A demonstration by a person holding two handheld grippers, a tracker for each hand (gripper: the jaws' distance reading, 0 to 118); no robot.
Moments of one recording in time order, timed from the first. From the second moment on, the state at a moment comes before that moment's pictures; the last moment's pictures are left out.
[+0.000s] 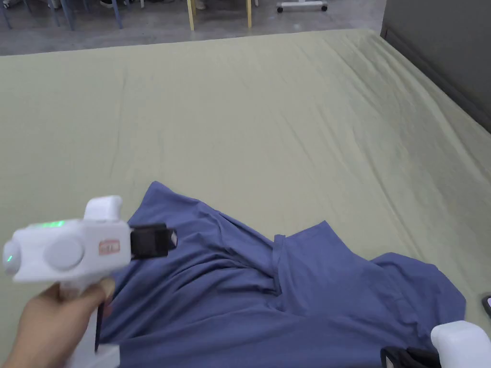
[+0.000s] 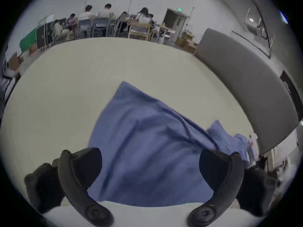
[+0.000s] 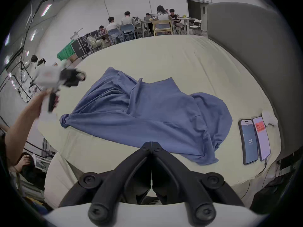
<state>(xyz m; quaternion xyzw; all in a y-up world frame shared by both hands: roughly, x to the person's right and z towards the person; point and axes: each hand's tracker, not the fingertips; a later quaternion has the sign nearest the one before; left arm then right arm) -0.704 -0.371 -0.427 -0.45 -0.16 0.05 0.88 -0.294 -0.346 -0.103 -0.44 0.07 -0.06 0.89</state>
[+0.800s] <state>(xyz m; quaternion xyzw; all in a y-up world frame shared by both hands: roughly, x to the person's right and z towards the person) -0.704 -0.420 -0.526 -0.49 -0.09 0.05 0.87 -0.235 -0.377 -0.159 -0.50 0.00 -0.12 0.86</state>
